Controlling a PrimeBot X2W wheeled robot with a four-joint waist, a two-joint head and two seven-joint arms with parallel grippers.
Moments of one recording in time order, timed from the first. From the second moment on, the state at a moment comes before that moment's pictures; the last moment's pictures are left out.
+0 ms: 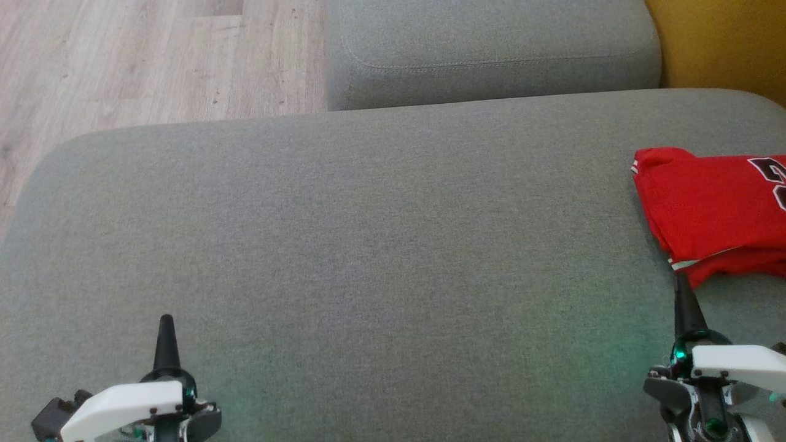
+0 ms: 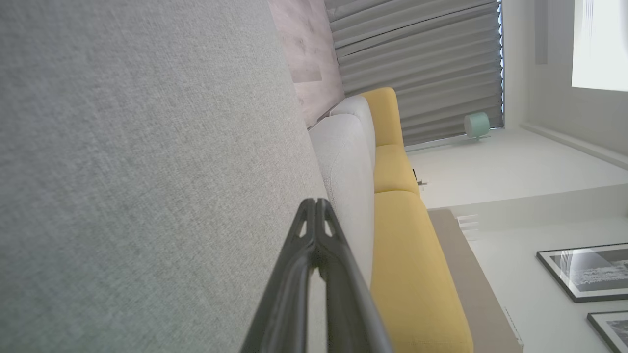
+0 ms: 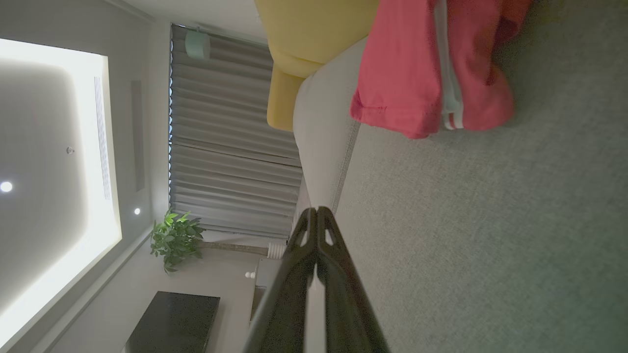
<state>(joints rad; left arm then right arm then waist) 0.00 0.07 -0.02 0.24 -1.41 -0.09 0.02 -0.01 -0.06 -0.06 0.26 1.39 0.13 0.02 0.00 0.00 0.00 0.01</state>
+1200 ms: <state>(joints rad) -0.06 0.07 0.04 0.27 -1.64 -0.12 0.08 -0.05 -0.06 -0.10 0.27 1.63 0.13 0.08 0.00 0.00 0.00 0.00</state>
